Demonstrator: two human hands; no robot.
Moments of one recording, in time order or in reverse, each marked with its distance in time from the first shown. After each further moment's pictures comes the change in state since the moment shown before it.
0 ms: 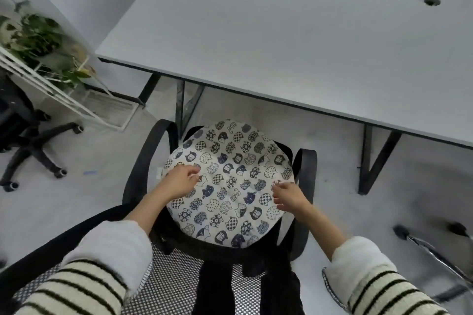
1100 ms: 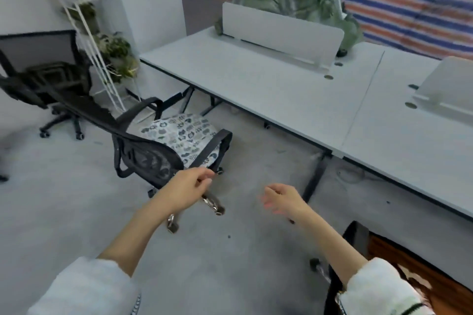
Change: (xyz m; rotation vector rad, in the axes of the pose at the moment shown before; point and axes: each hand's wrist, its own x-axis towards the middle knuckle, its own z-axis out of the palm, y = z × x) left_hand -0.406 0.332 0.290 -0.174 0.456 0.167; right_hand -0.285 0.276 -0.319 -0.321 -0.073 -0.568
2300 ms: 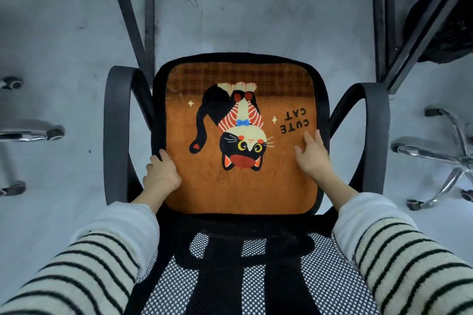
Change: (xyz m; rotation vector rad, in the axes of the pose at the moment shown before) left_hand 0.069 0.201 0.613 0.593 -0.651 -0.315; right_hand -0.103 0.615 -0.279 -0.082 0.359 0.803
